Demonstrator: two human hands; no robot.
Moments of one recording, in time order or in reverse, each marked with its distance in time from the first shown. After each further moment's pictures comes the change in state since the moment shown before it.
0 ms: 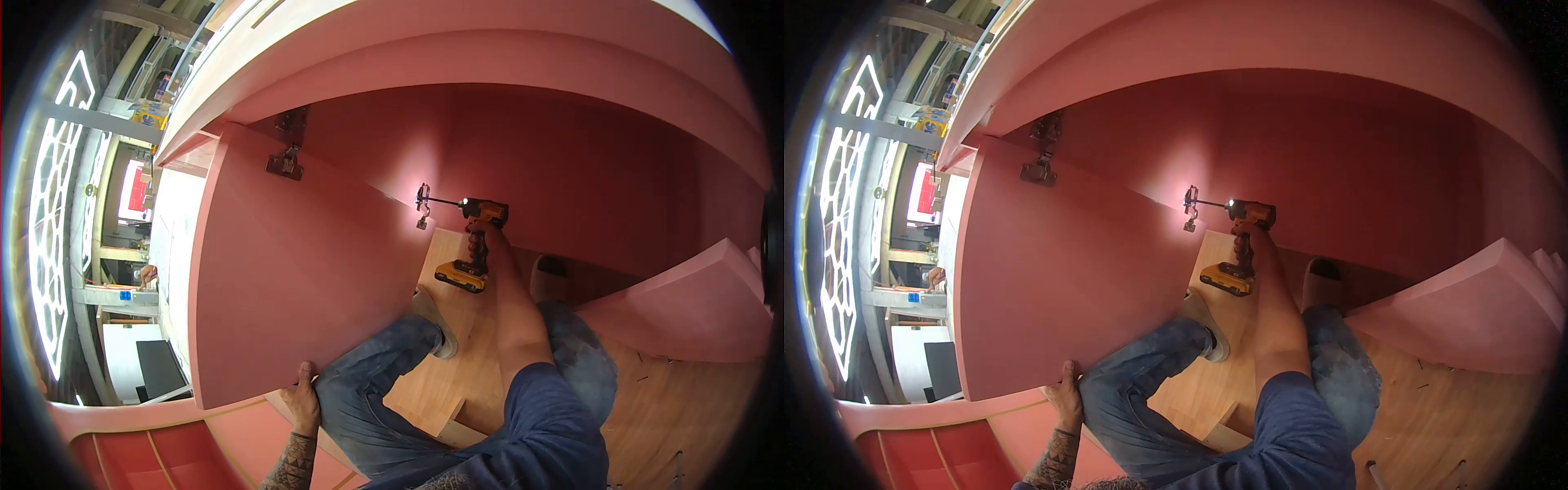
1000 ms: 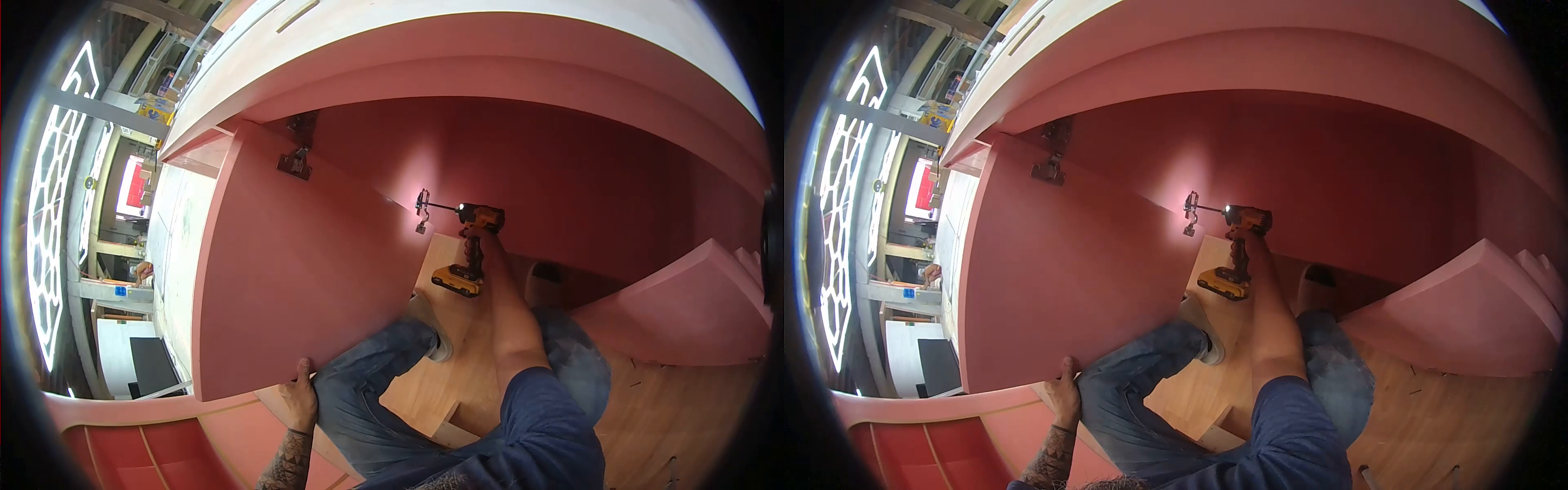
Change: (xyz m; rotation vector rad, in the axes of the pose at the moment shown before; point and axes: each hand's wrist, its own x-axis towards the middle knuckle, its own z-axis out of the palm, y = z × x) left_hand 0.005 -0.007 -0.012 0.208 -0.087 0.014; right_hand -0.006 0.000 0.008 -0.073 0.003 -0.037
